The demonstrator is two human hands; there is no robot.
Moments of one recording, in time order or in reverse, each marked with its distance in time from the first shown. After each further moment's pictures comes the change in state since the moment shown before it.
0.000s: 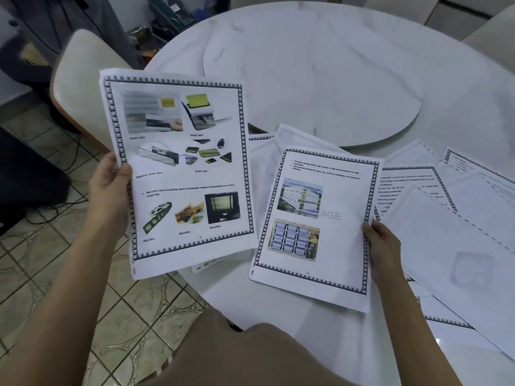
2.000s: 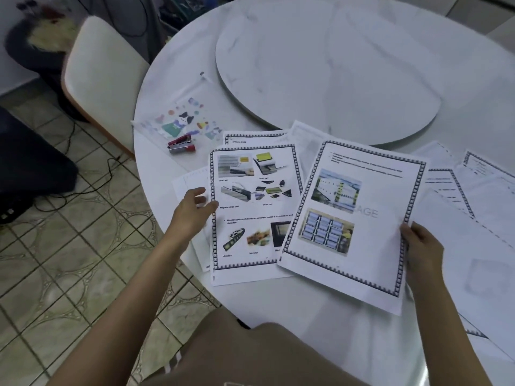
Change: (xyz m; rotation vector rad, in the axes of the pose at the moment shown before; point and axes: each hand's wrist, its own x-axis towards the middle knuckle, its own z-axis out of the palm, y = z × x) left_hand -0.017 -0.057 0.049 0.397 -0.302 -0.304; right_hand 0.011 -0.018 -0.023 -0.033 0.124 -0.018
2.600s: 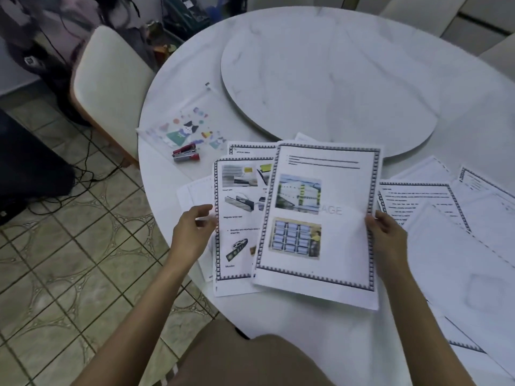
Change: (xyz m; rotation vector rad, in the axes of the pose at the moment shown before) left_hand -0.014 -0.012 0.000 0.093 0.112 0.149; right_hand -0.021 -0.025 0.056 -0.156 -0.166 -0.176
